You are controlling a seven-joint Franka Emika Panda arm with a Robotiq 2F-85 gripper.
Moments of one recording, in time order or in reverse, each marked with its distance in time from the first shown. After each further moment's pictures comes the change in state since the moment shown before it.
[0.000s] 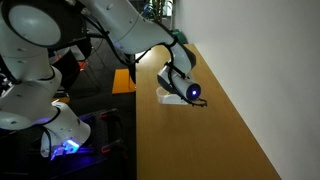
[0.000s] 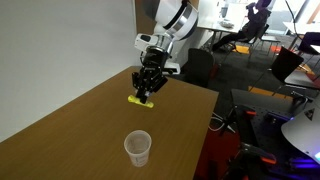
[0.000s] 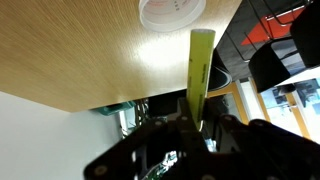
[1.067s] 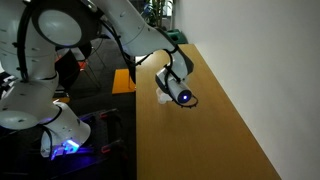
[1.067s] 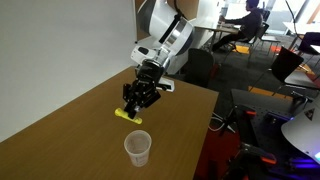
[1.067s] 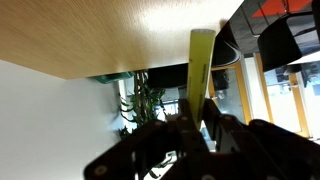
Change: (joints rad) arm 0.136 0.076 -0.072 0.005 0.264 -0.045 -0.208
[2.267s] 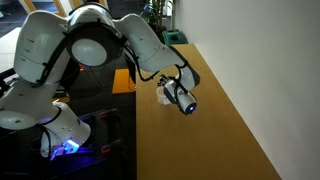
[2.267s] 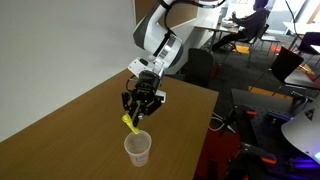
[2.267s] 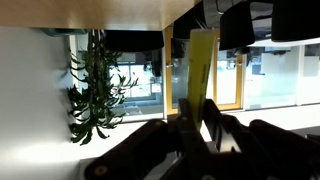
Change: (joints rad) arm -0.056 0.203 0.008 0.167 -0.069 -0.289 -0.230
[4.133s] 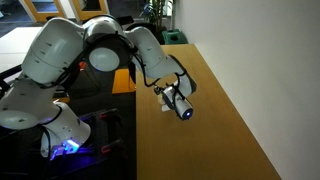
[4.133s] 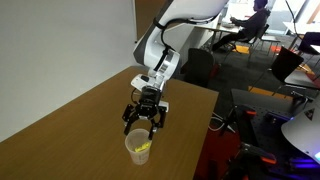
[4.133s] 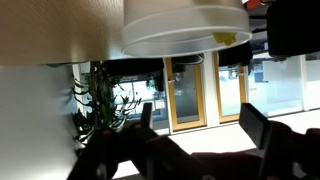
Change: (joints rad) arm 0.064 0.113 -0.056 0.037 0.005 0.060 0.003
